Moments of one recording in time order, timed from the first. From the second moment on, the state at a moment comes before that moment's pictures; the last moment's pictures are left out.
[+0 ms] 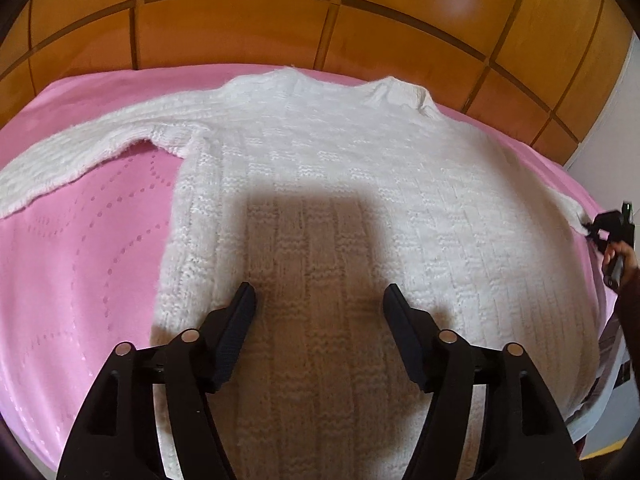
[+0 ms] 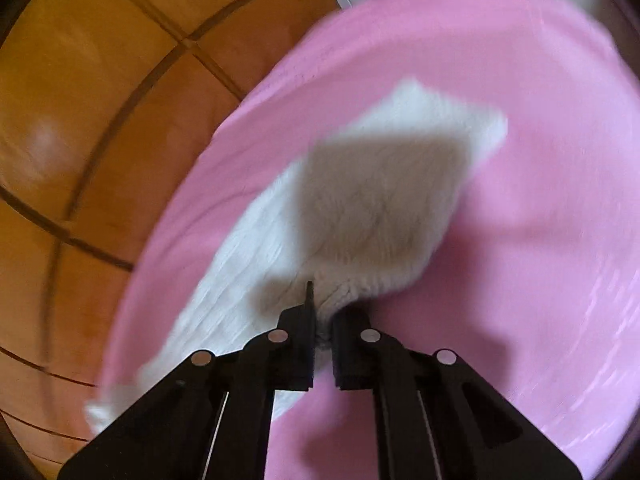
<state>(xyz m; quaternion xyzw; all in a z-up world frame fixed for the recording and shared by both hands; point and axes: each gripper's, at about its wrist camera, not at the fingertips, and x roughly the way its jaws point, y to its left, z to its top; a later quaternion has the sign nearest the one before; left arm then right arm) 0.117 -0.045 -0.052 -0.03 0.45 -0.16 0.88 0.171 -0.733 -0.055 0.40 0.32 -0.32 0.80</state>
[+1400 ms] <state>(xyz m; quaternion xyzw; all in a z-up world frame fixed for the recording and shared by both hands) 0.146 -0.081 0.012 -0.05 0.36 -0.22 0.90 0.175 -0.367 -0.031 0.11 0.40 0.05 0.91</state>
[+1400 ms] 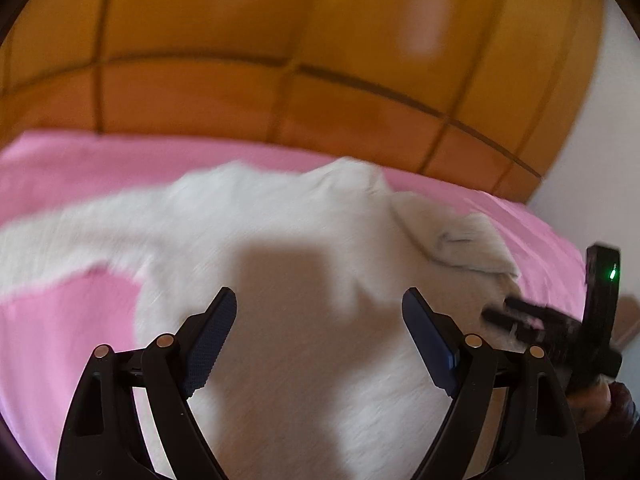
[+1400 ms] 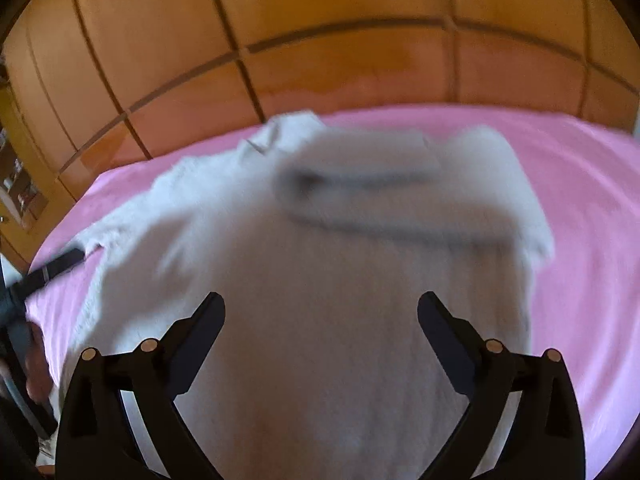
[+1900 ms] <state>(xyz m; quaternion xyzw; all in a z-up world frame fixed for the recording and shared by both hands) 0.218 -0.265 -0.014 0.15 0.38 -0.27 0.87 0.142 -0.370 -0.064 0.12 0.35 0.04 0.93</state>
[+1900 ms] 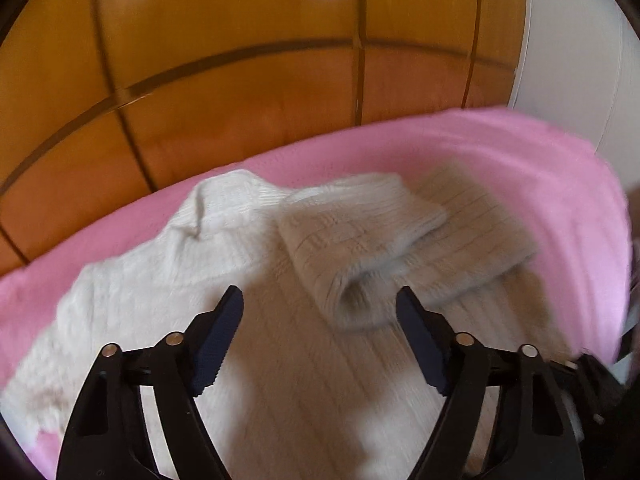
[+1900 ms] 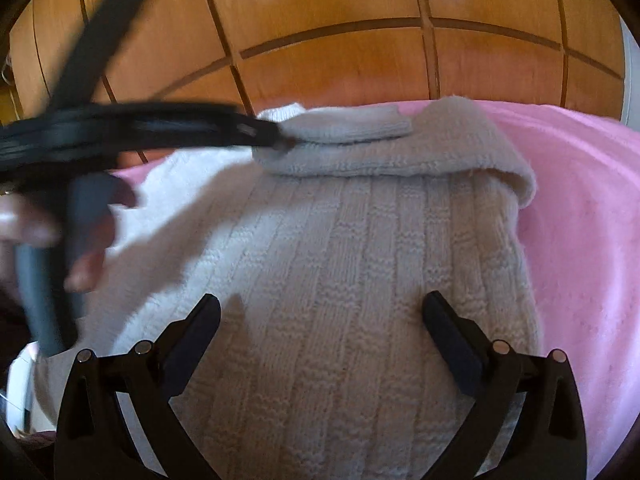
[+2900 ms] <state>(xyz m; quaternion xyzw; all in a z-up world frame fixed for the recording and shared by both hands) 0.251 -0.032 -0.053 -0.36 0.46 -0.09 0.81 0.150 -0.362 -0.070 0.09 0.35 0.02 0.93</state>
